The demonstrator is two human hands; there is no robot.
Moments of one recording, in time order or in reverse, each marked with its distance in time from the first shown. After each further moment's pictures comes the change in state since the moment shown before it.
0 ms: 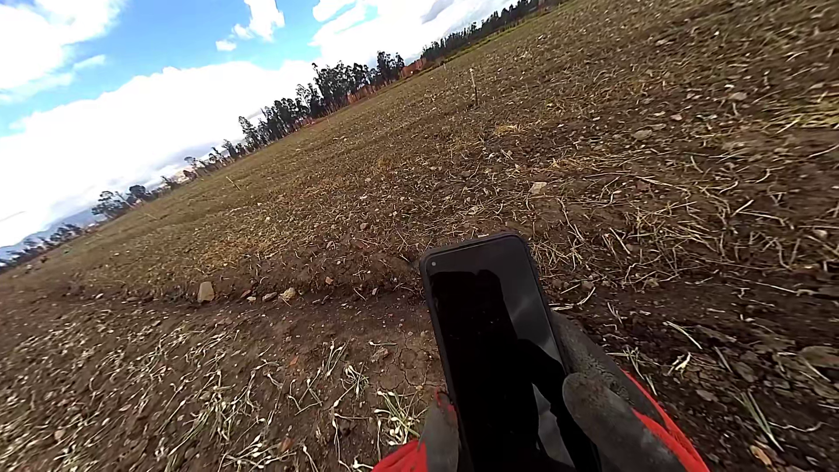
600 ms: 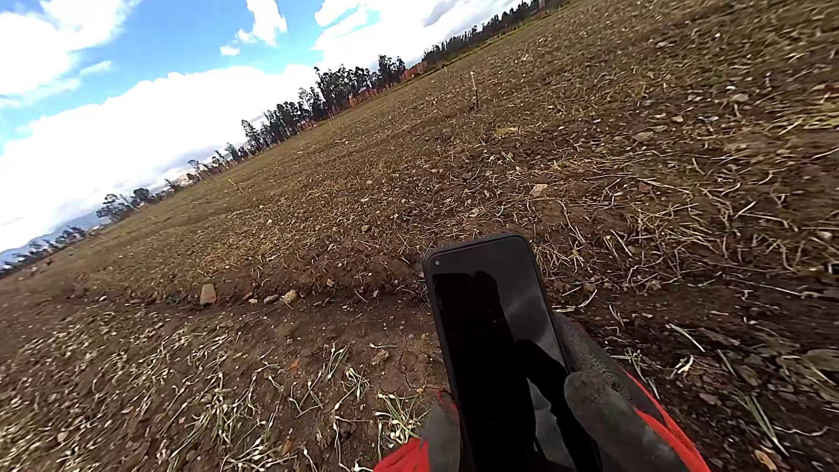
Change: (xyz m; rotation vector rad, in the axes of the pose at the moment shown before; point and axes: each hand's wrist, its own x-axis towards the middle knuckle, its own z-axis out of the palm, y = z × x) left_hand 0.001 -0.001 0.006 -0.103 0.015 -0.024; right_hand -0.001 -0.006 -0.002 -0.014 0.022 -0.017
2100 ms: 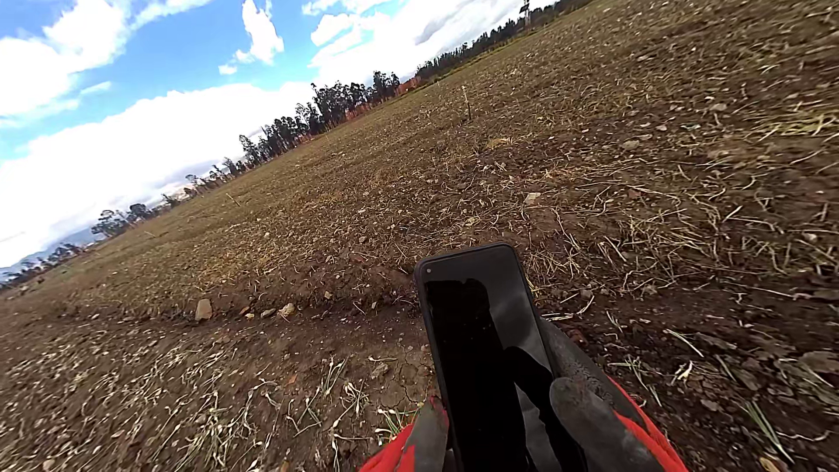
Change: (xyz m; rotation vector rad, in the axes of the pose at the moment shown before) left_hand 0.006 -0.009 -0.010 0.018 0.019 0.019; right_hand 0.007 -0.001 0.002 -0.015 0.001 0.015
